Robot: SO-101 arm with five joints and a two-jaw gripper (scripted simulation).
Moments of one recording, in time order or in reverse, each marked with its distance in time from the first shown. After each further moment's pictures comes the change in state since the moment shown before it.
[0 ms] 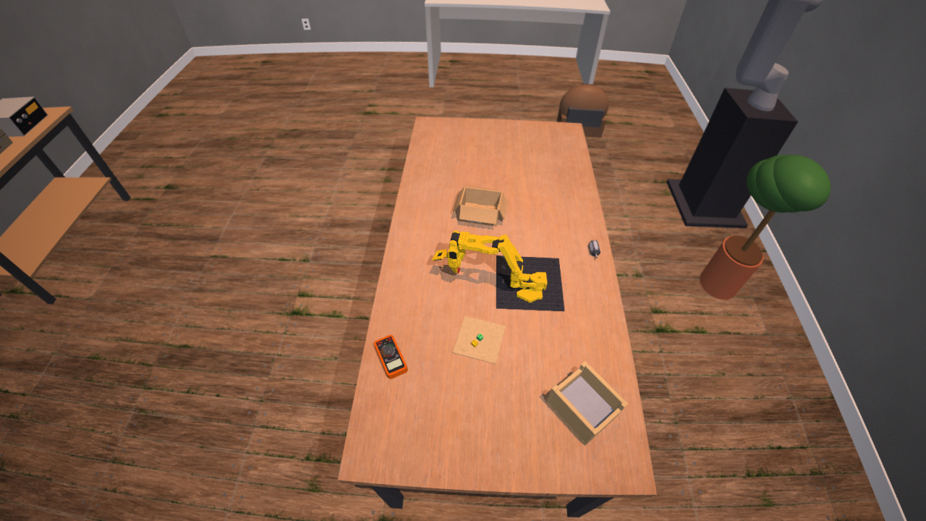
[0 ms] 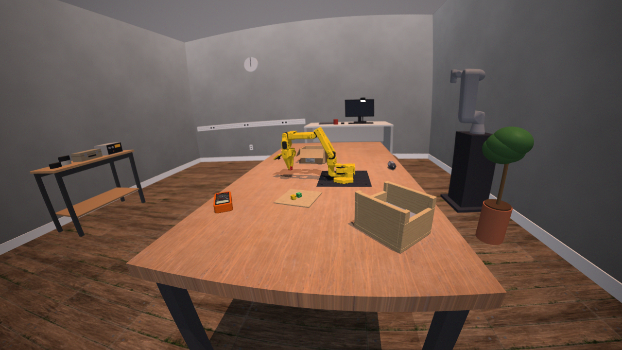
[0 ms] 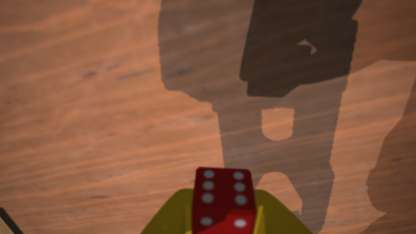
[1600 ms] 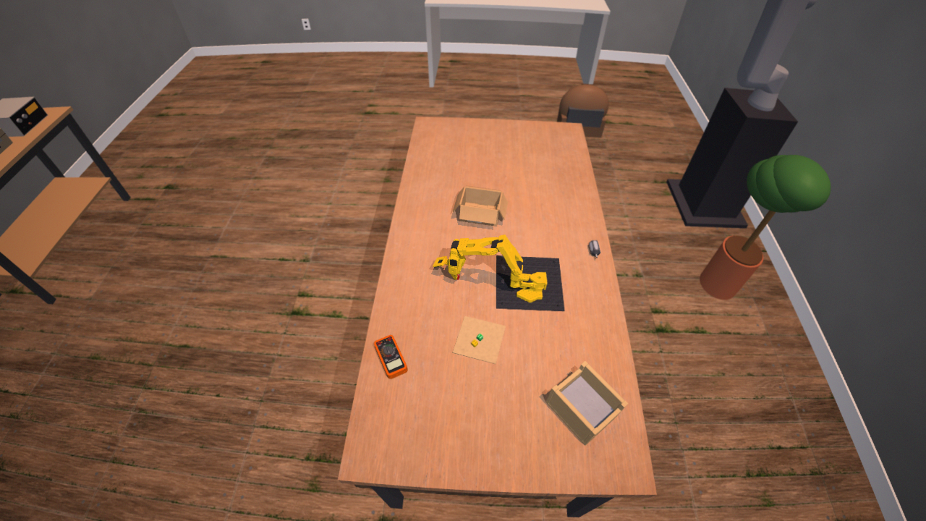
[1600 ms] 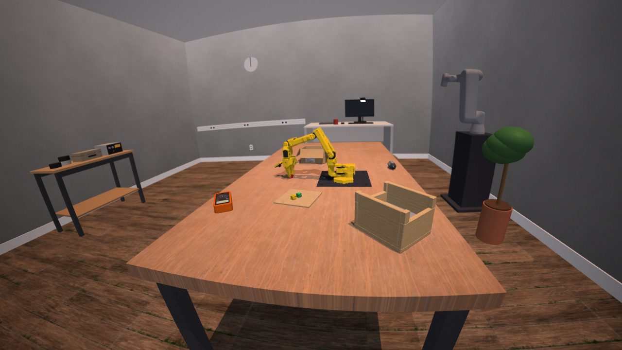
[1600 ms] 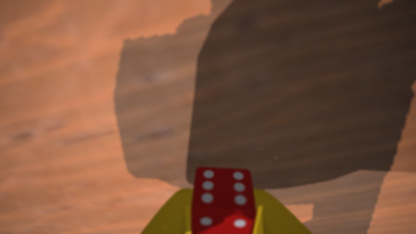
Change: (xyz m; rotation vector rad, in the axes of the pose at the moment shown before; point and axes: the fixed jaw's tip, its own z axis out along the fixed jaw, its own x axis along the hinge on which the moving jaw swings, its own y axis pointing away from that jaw) arm -0.003 -0.002 0.041 -0.003 -0.020 0.005
